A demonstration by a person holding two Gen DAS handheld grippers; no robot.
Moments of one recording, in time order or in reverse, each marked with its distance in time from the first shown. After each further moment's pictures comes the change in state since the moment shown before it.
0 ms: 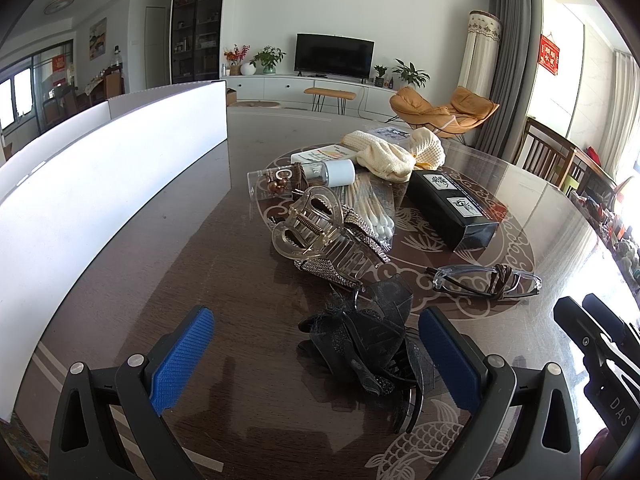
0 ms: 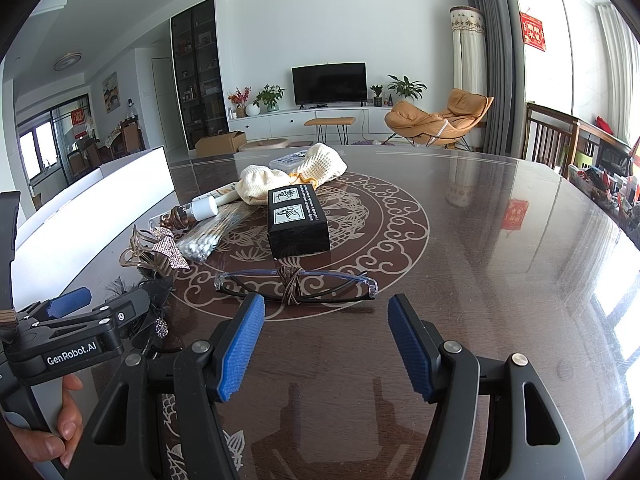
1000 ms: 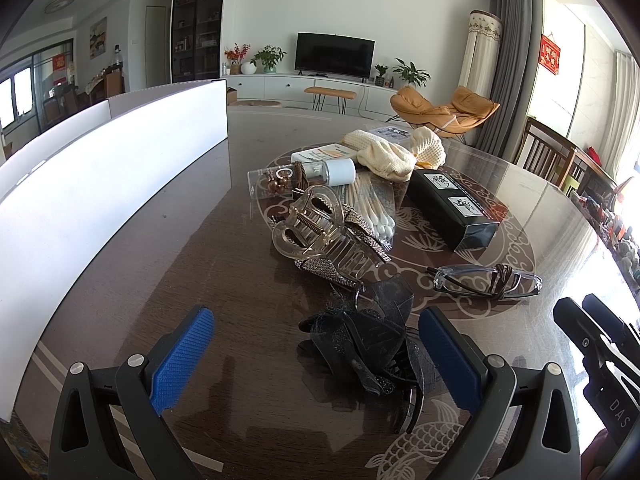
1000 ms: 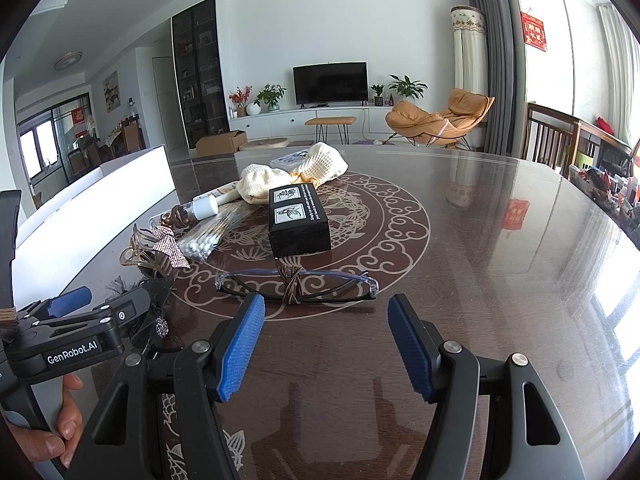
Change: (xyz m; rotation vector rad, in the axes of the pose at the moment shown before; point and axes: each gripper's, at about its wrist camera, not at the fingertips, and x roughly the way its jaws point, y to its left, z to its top) left arm 0.002 0.001 0.000 -0.006 0.001 -0.002; right arm 0.000 -0.001 0.000 0.000 0.001 0.000
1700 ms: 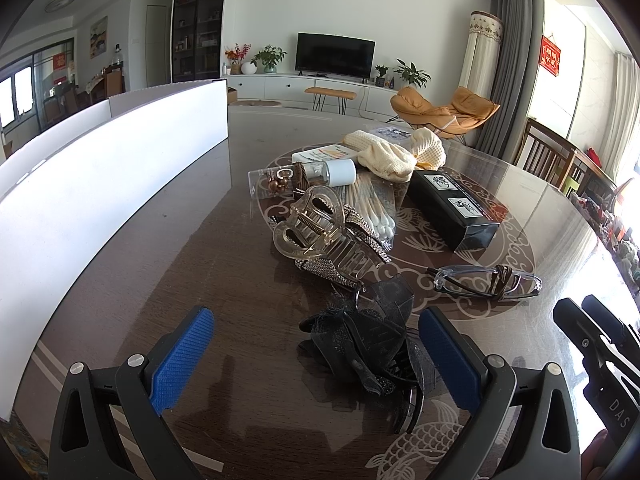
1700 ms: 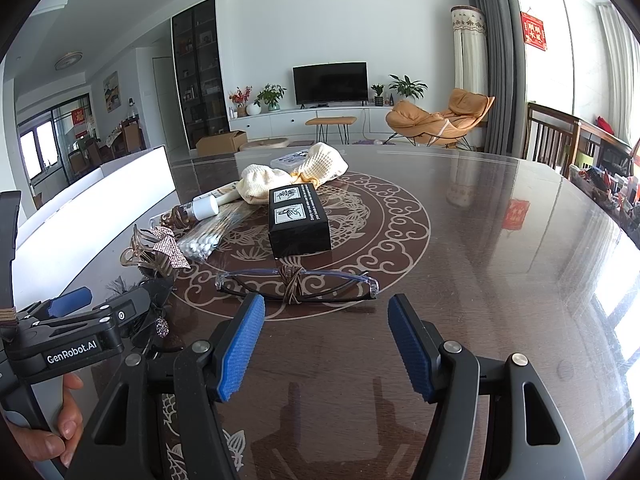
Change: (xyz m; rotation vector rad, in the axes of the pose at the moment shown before) left arm 0.001 -0.006 -0.002 -0.008 0.000 -0.001; right arm 0.001 0.000 0.000 0.002 0.000 0.001
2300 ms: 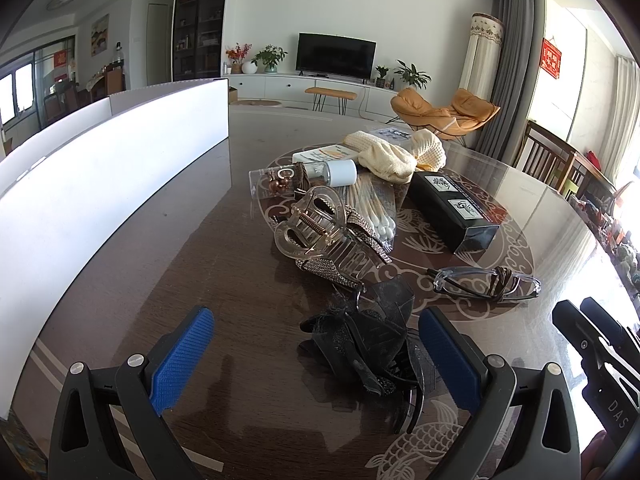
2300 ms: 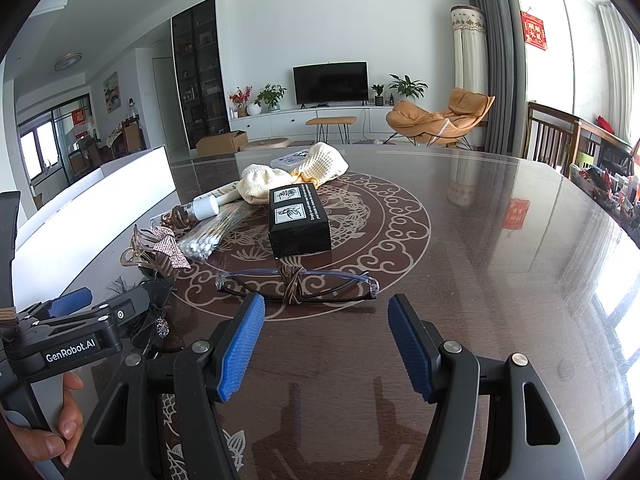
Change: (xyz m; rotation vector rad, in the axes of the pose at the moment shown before) left arm -0.001 -0.007 0.000 -0.012 0.000 -0.004; right arm 0.000 0.000 0.000 0.000 0.001 0.000
